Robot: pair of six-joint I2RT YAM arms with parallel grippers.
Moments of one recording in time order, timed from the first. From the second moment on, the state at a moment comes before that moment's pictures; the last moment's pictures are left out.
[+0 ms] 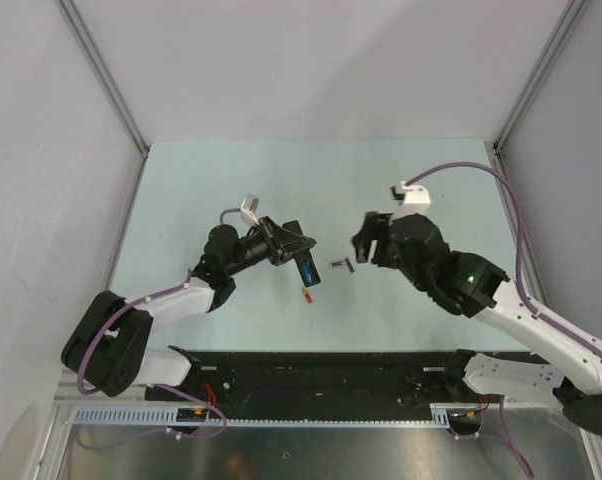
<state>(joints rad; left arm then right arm) -0.52 1.34 0.54 0.74 0.50 -1.29 1.00 1.05 1.19 -0.61 0.50 0.57</state>
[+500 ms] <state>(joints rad) -0.47 1.17 0.16 1.18 0.56 -1.37 0.77 1.28 0.89 -0.46 0.34 0.50</state>
